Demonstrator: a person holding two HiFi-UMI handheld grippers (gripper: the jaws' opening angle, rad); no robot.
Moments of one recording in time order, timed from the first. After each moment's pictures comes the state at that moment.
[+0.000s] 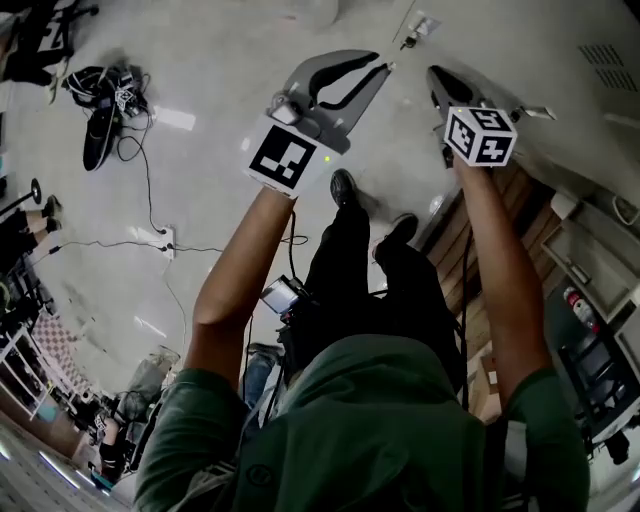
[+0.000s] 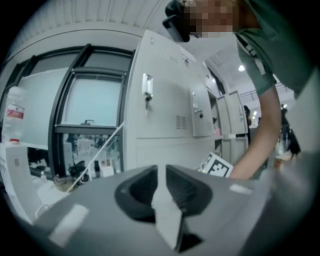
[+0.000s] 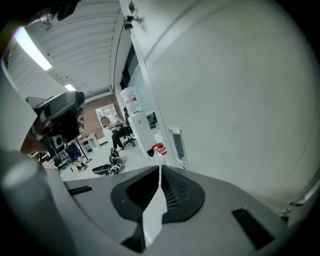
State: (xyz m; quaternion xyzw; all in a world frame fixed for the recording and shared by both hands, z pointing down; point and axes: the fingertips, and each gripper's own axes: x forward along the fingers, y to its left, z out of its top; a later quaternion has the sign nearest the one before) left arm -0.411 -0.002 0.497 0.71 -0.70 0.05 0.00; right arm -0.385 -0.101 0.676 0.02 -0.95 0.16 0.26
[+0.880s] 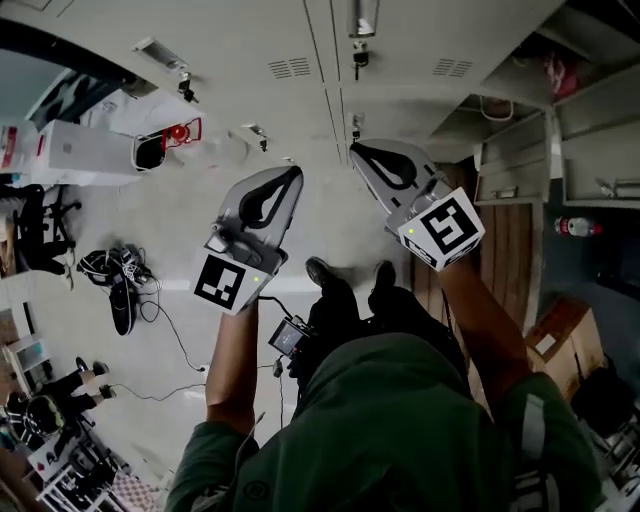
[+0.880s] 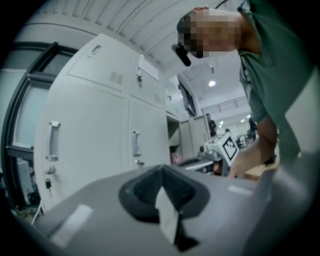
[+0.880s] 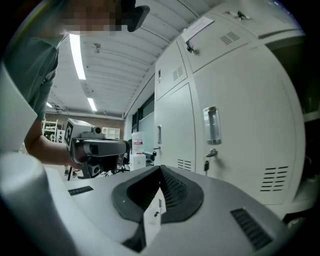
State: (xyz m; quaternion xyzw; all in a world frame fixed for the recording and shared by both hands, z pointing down) left arm -0.188 -0.045 0.271 0.82 -0.57 0.03 -0.03; right arm -0.149 -0.103 0.309 0.07 -1.00 0.00 0.05
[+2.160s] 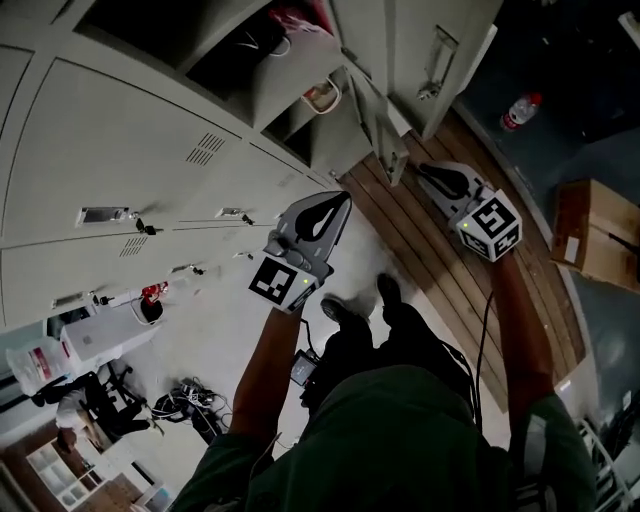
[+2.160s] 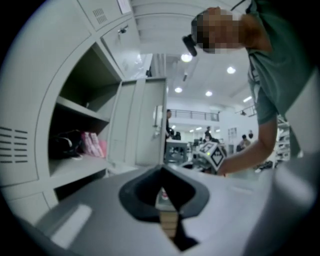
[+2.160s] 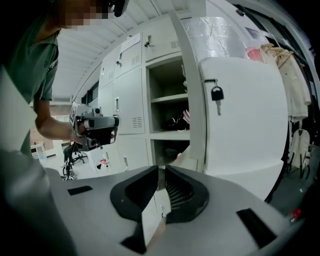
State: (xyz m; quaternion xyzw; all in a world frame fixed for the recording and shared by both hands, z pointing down) left arm 0.185 -0.199 0.365 0.96 -0.26 0.05 0.03; right arm 0.305 -0.231 0.449 0.34 -0.92 0.09 0.15
